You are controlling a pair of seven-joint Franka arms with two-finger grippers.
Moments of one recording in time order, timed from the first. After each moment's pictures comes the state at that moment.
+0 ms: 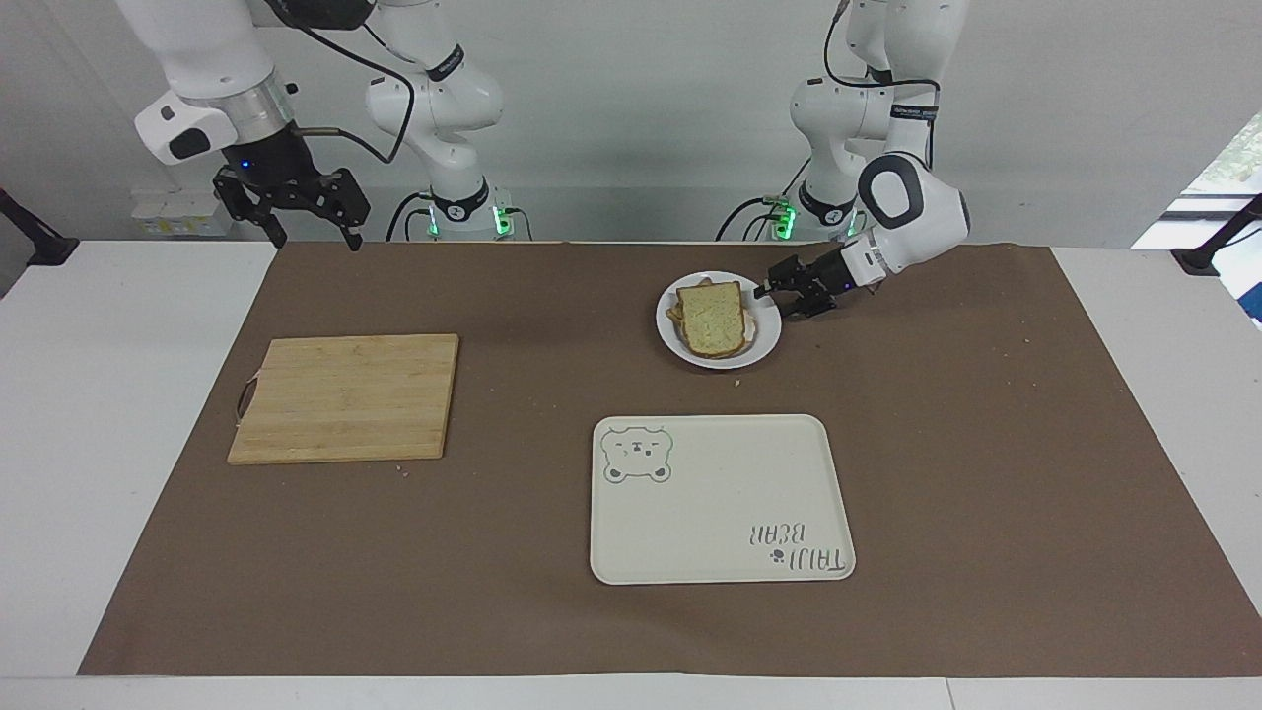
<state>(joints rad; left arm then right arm) -0.18 -0.23 0.00 -2.77 -1.14 2.19 0.80 0.10 -0.09 -0.12 -1.58 0.00 1.53 0.05</state>
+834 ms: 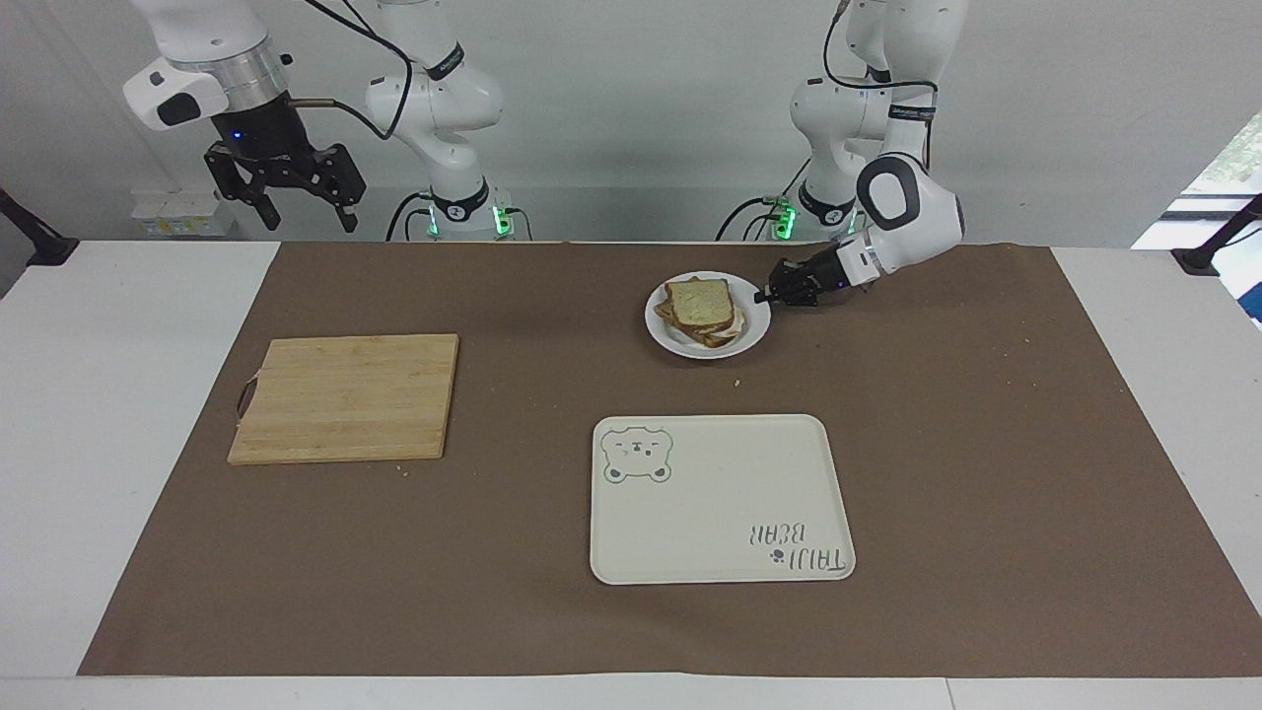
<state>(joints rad) -0.17 -0.22 0.01 -2.77 -1.17 2.13 0.80 0.10 -0.10 -0.12 -1.58 0.00 1.53 0.05</state>
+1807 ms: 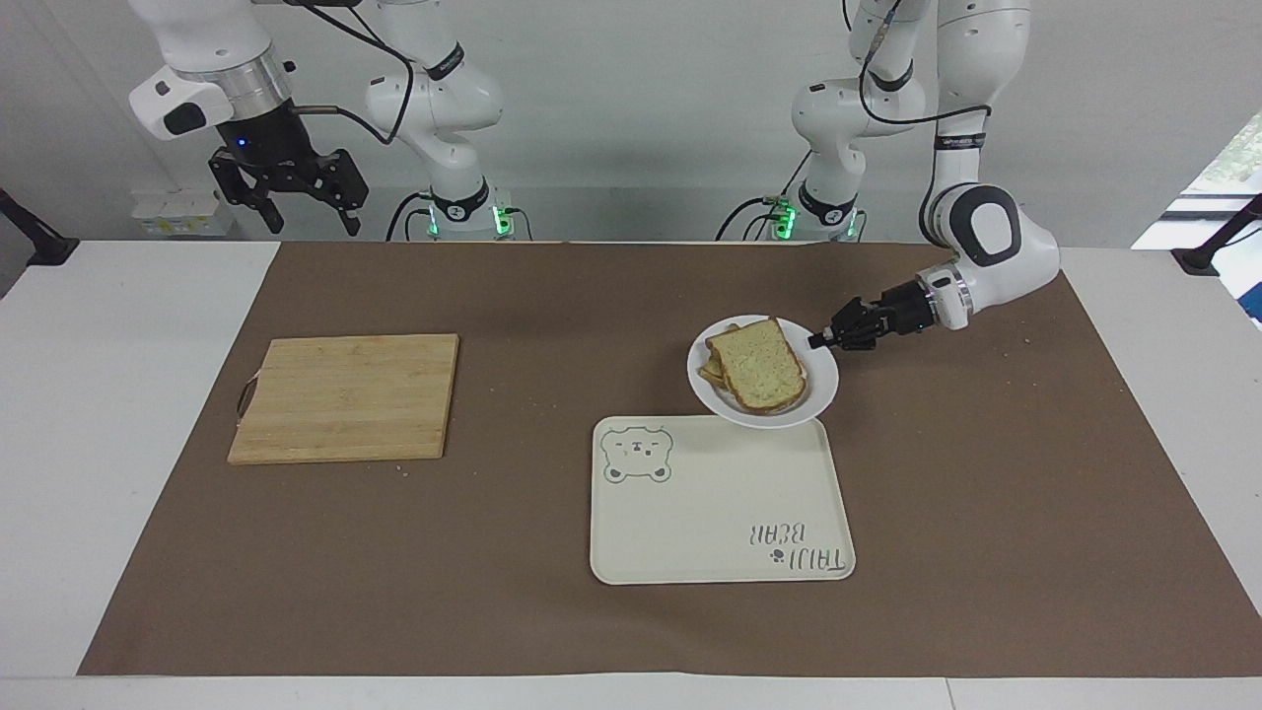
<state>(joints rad) 0.03 0.09 0.00 -2.26 -1.31 1.96 0.71 0.10 -0.10 -0.12 -1.60 0.00 1.53 0.04</state>
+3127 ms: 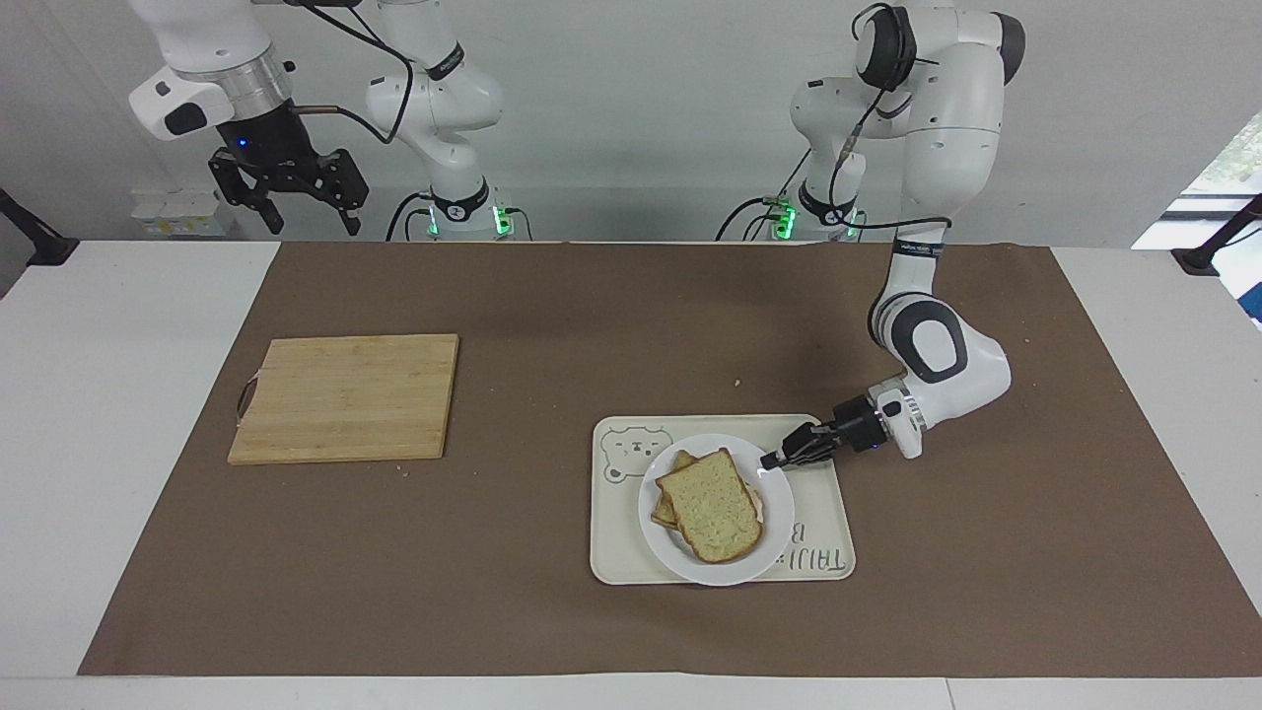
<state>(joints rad) -0.10 0.49 -0.05 -1.87 -1.38 2.11 0.52 0.10 -0.10 -0.12 -1.60 0.00 1.53 0.04</state>
